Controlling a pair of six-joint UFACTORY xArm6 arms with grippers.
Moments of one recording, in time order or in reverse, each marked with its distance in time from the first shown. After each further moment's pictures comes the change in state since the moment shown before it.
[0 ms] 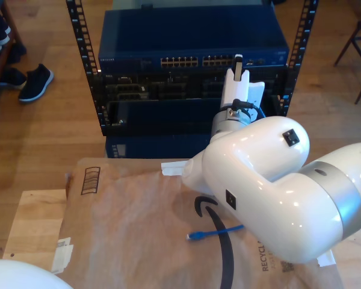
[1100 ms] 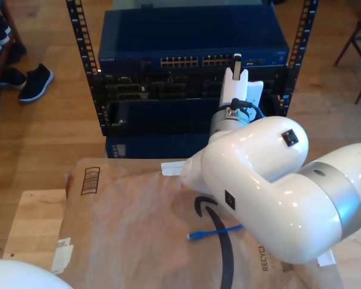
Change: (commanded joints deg) left arm 0.0 0.0 0.0 0.1 0.0 0.0; right arm 0.3 0.2 -0.3 0.0 0.5 0.1
